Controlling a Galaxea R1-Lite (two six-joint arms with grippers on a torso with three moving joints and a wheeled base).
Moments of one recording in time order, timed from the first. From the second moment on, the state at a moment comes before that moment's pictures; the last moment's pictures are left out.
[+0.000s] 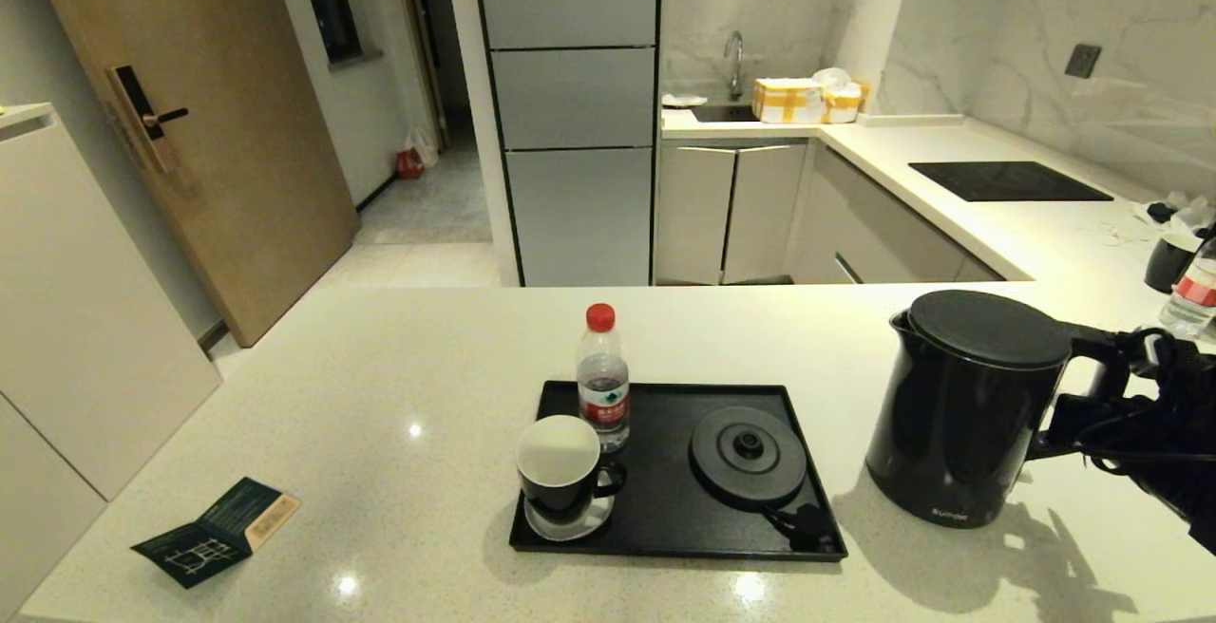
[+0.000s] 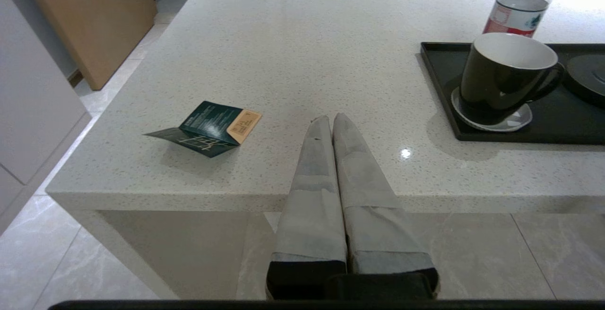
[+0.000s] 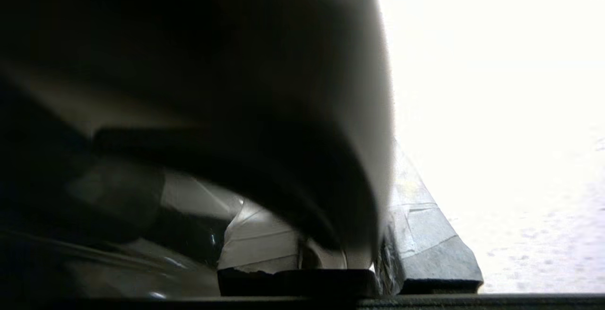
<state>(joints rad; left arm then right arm) 0.00 0.00 -0.03 0.06 0.00 0.01 -0.27 1.97 -0.35 -1.31 -0.04 -0.01</state>
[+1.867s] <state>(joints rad) 0.00 0.00 -0.03 0.06 0.00 0.01 0.25 2.01 -0.73 -0.94 -0.13 0.18</state>
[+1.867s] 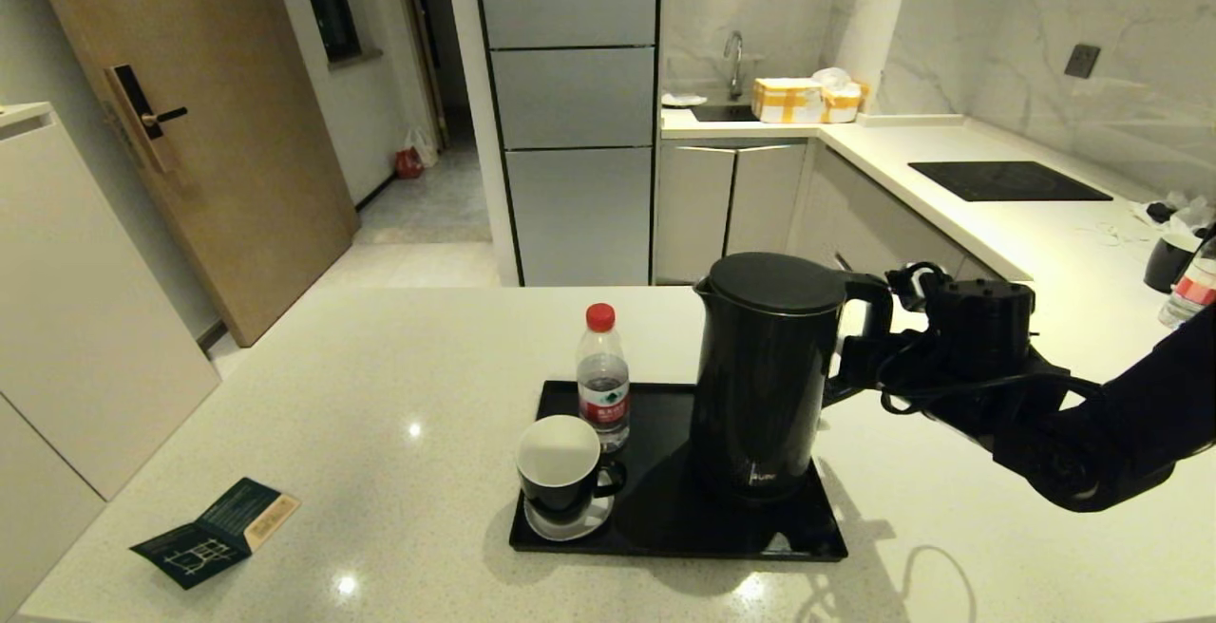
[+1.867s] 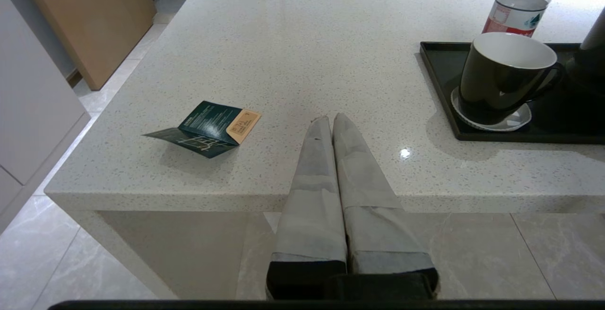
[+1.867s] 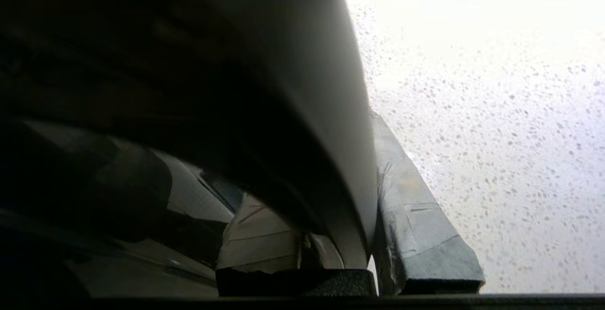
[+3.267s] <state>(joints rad) 0.00 0.00 -0.03 0.06 0.00 0.01 0.23 2.02 -0.69 -0.95 -0.13 0.16</state>
